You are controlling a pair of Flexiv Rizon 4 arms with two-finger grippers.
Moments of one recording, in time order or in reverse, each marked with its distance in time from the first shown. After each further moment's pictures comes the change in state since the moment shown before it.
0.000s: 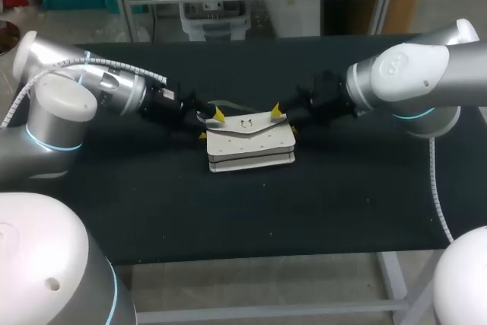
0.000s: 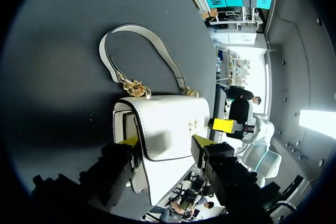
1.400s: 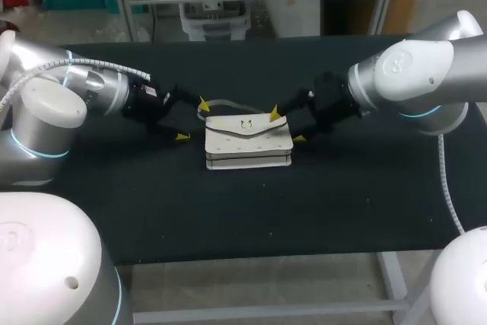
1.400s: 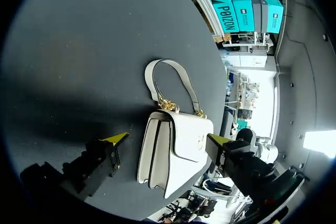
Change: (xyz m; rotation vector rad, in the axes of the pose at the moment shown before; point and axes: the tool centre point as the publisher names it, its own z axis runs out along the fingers) left arm -0.025 -0.021 -0.043 0.169 -0.085 -0.109; right arm -0.003 -0.025 -0.013 0.044 -0.049 -0.066
